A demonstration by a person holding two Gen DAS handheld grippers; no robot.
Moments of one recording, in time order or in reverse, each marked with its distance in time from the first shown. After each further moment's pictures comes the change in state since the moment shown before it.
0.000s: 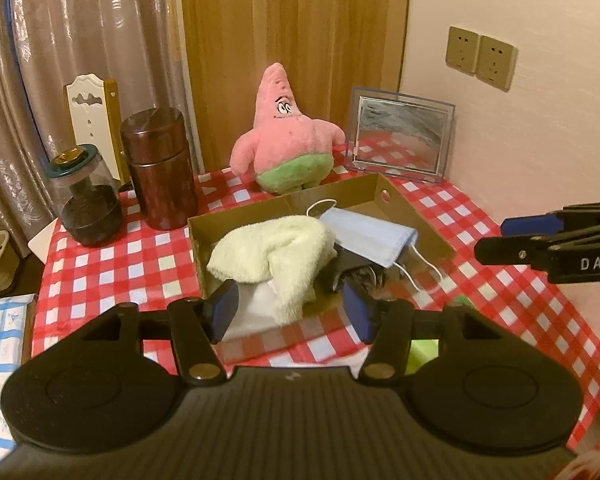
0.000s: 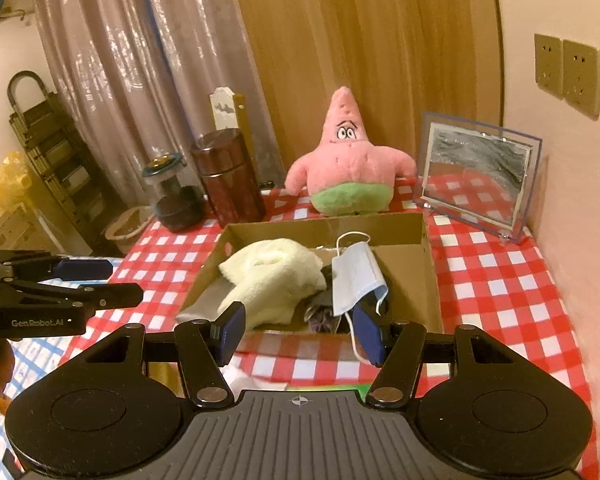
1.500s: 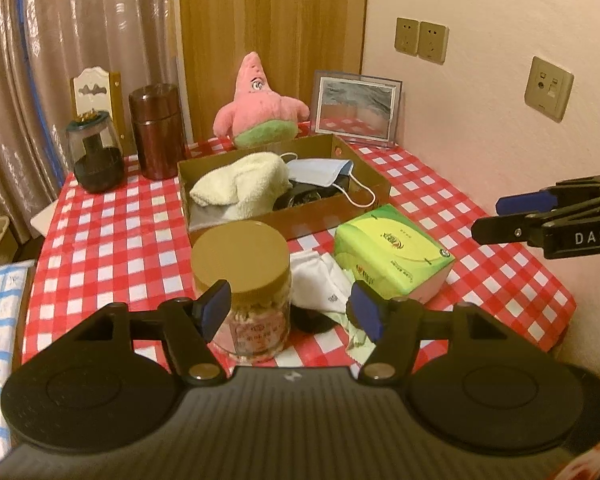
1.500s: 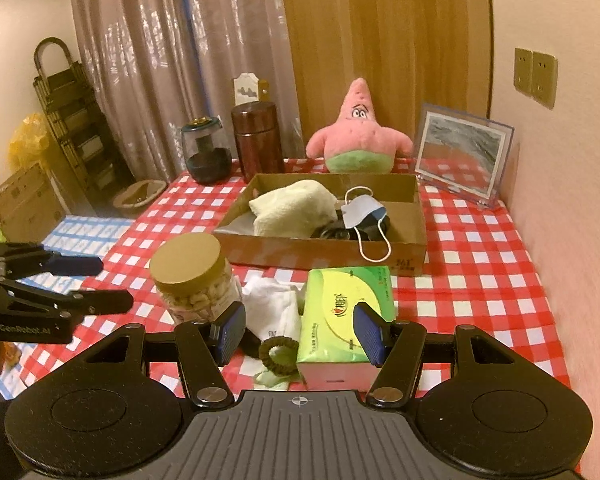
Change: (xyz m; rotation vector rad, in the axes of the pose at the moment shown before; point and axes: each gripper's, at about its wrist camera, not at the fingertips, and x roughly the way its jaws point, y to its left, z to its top) left arm -0.117 -0.056 -0.122 0.006 -0.033 -0.022; right arm -0.101 0.044 -0.106 -0.093 -0.004 -0.024
